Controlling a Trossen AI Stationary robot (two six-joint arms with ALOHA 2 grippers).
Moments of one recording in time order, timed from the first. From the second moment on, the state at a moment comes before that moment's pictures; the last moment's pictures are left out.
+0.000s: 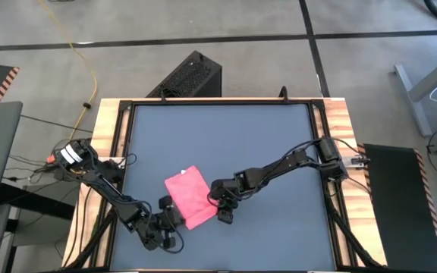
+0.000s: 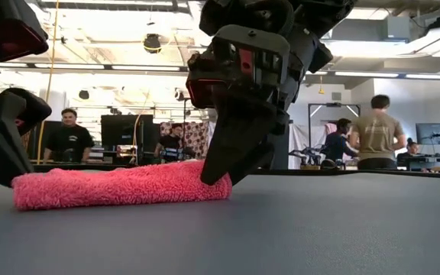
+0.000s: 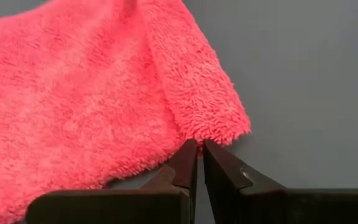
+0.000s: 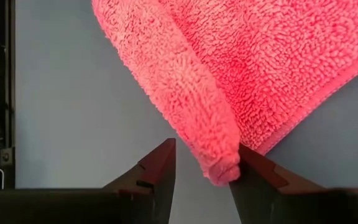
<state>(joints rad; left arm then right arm) -0.81 1.69 0.69 0.09 -0.63 -0.81 0.22 2.04 1.28 -0.16 -0.25 0.52</state>
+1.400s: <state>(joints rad) -0.72 1.82 0.70 0.26 -0.62 -0.67 0.20 2.03 1.29 -0.26 -0.23 0.48</state>
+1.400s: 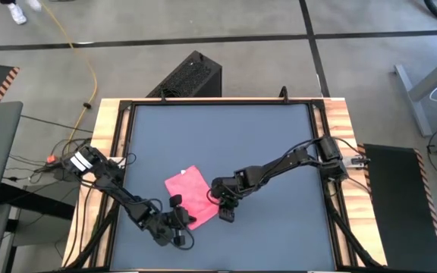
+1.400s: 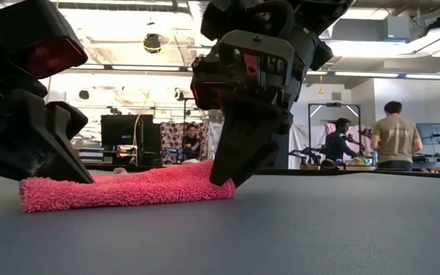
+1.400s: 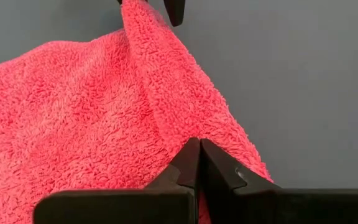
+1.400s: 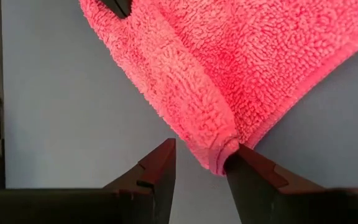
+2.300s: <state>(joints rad) -0.72 1.82 0.70 0.25 -0.58 -0.70 0.42 1.91 1.20 -0.09 0.18 -0.22</state>
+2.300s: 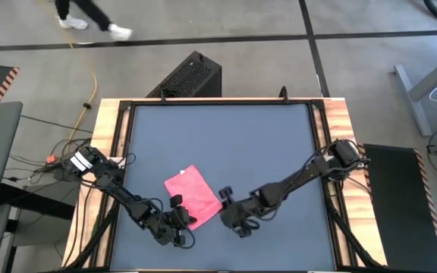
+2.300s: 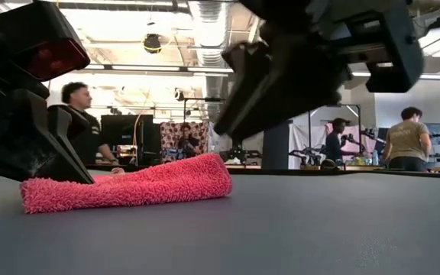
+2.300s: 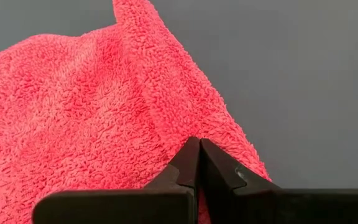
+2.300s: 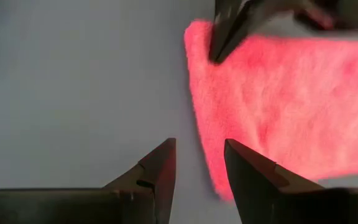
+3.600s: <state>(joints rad) -0.74 1.82 0.66 0.36 -0.51 -0.72 0.31 2.04 1.20 -0.05 -0.01 -0.26</state>
